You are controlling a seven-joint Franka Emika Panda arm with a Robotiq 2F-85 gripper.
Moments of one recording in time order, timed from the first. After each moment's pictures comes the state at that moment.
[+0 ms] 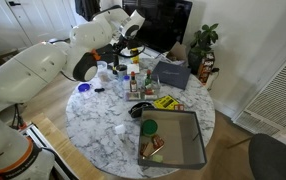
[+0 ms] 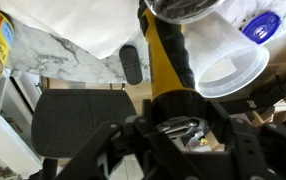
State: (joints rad) arm 0.05 1.27 0.32 -0.45 0.27 1.59 -1.39
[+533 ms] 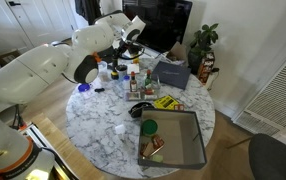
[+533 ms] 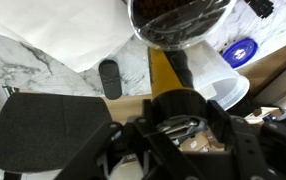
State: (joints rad) arm 0.05 1.29 0.30 -0.45 0.26 1.53 -1.51
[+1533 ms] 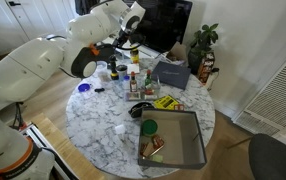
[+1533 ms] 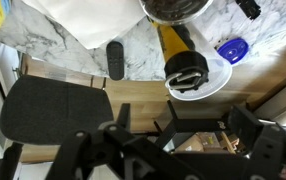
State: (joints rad) arm 0.05 1.20 0.28 -0.44 0.25 1.48 -1.55
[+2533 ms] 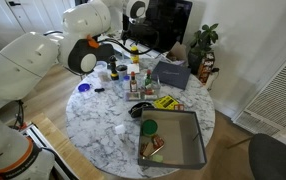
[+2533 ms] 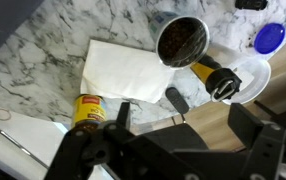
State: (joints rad) arm 0.03 1.11 0.14 -0.44 0.16 1.53 -0.98
